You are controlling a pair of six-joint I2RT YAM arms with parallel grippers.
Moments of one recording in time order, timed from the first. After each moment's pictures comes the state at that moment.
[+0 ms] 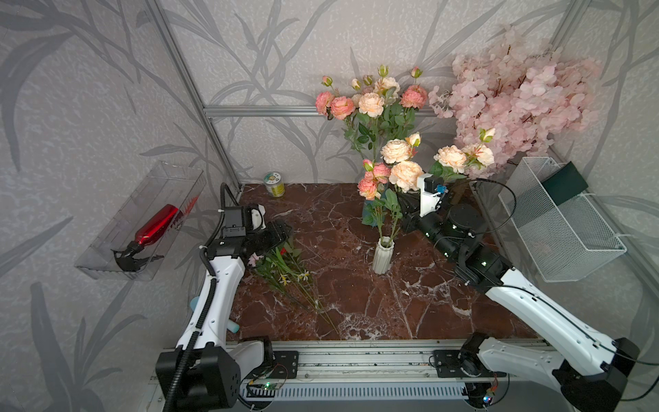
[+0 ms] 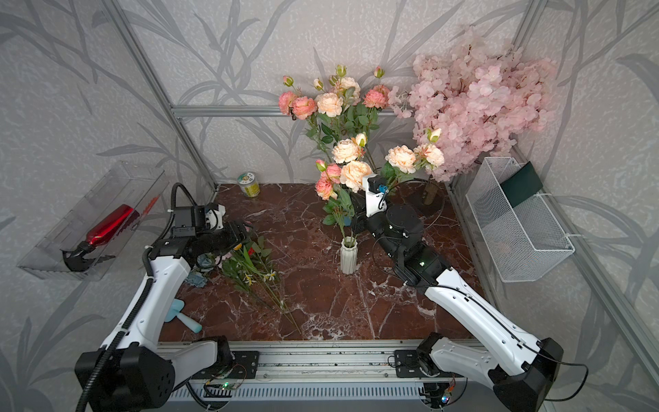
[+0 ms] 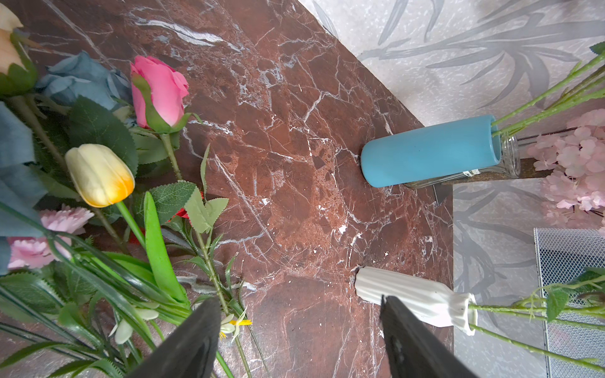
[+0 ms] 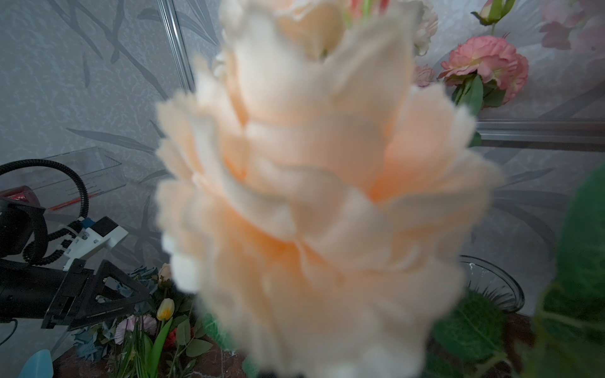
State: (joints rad) left arm 0.11 1.16 1.04 -0.69 0.46 -0.49; right arm 0.69 1.09 1.10 -0.01 0.15 0.13
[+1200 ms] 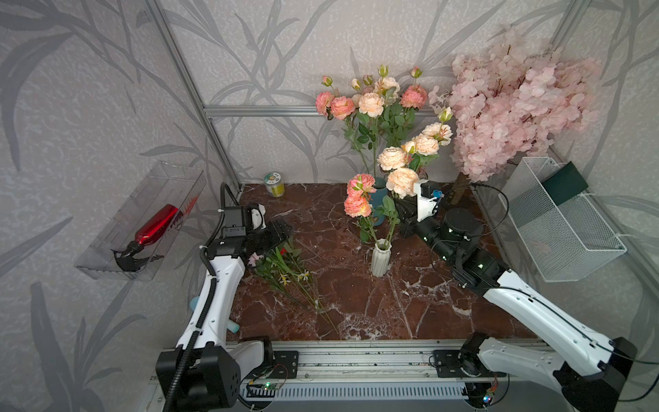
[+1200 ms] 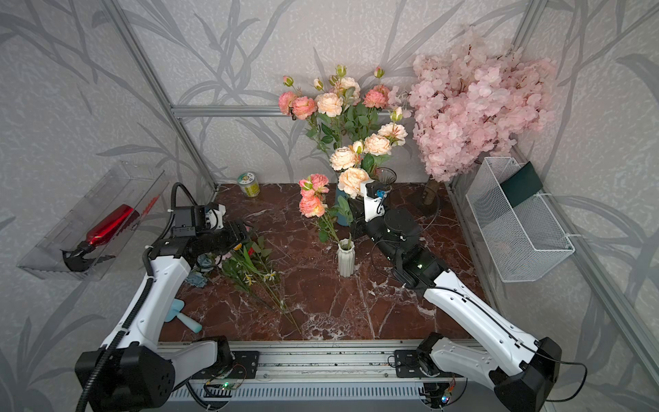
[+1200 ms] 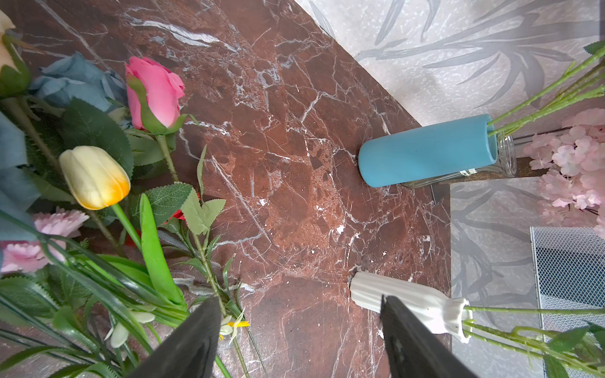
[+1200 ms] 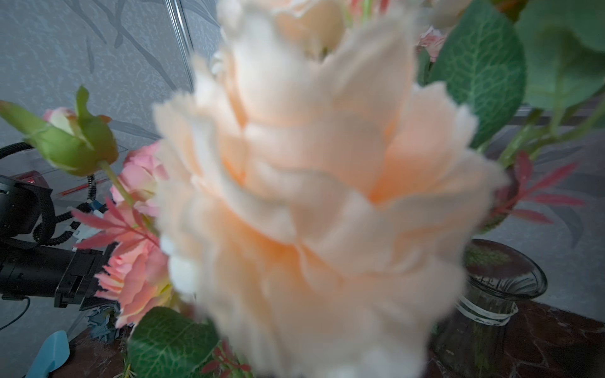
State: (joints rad) left arm 0.11 1.16 1.04 -0.68 0.47 -0.49; right arm 0.69 1.08 1.04 0.00 0.11 0.15
